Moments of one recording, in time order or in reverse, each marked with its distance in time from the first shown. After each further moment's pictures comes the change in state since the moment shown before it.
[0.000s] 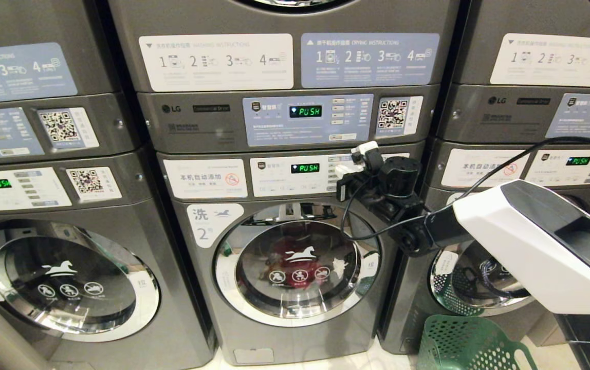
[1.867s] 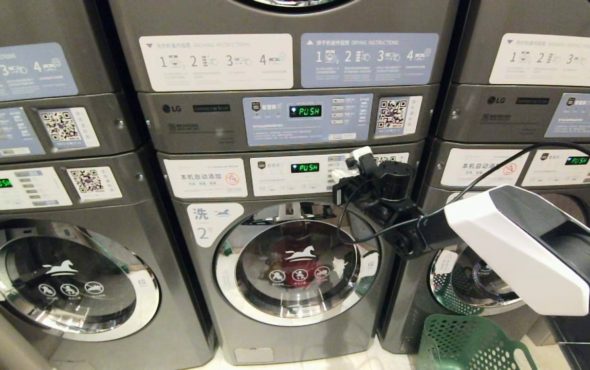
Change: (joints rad) left arm 0.000 0.000 0.000 0.000 0.000 0.000; right arm 0.001 0.037 -0.031 0.013 -0.019 -0.017
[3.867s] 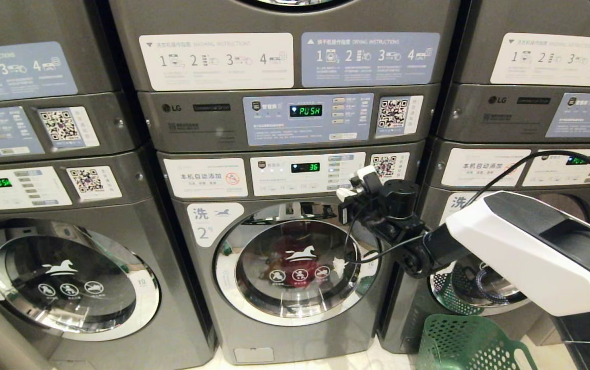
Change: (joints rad) left arm 0.000 0.000 0.000 0.000 0.000 0.000; right arm -0.006 -0.022 0.201 -0.110 0.015 -0.010
